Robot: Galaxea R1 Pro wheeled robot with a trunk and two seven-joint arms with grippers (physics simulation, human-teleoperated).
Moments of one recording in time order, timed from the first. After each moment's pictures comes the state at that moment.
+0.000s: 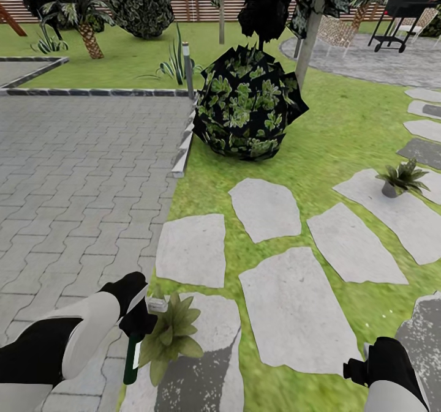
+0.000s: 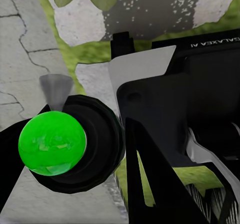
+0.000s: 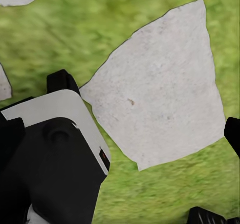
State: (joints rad) left arm -1.03 0.01 0.01 -0.04 -0.33 1.02 -0.25; right arm -0.60 0.06 -1.08 -0.88 1.14 0.81 0.49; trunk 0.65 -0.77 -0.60
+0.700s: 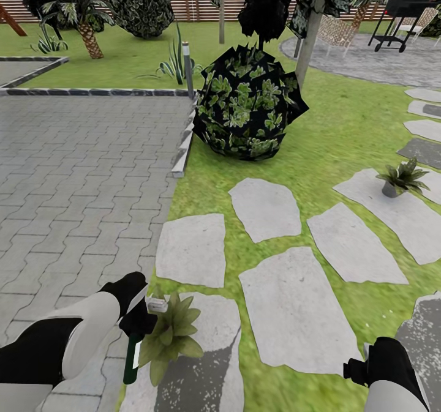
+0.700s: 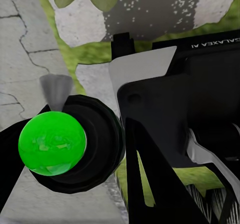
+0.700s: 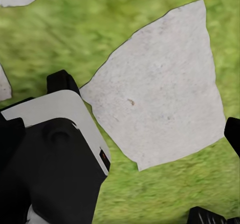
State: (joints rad) left arm -1.03 0.01 0.01 -0.05 -0.33 1.02 -0.25; right arm -0.60 0.06 -1.08 -0.88 1.14 0.81 0.49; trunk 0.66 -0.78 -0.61
